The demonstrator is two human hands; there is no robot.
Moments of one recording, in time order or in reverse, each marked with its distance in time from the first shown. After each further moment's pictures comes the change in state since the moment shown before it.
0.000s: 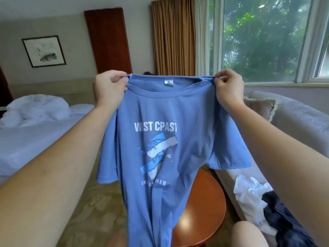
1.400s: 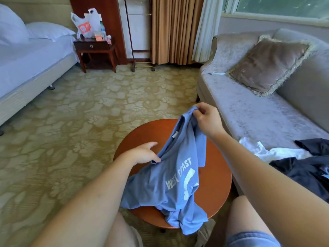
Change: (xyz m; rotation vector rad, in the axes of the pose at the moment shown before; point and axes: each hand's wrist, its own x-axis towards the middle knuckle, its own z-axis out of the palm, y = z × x) left_hand -0.182 -0.327 0.110 0.347 -1.283 -1.029; right_hand -0.109 0.229 0.164 -0.147 -0.523 0.320
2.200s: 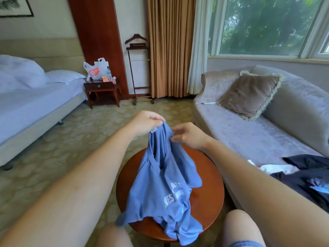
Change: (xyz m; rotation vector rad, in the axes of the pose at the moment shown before) left_hand -0.147 0.132 -0.046 -0.051 0.472 0.626; right_hand -0.045 -0.080 -0.041 -0.088 -0.446 -0.164
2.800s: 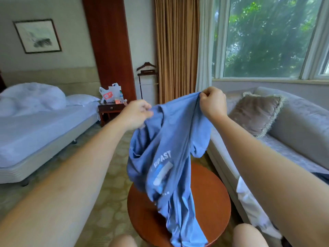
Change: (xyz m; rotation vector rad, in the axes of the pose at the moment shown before) left_hand -0.056 0.072 -0.074 0.139 0.277 0.096; right_hand -0.010 -0.102 -0.094 -0.064 0.866 0.010
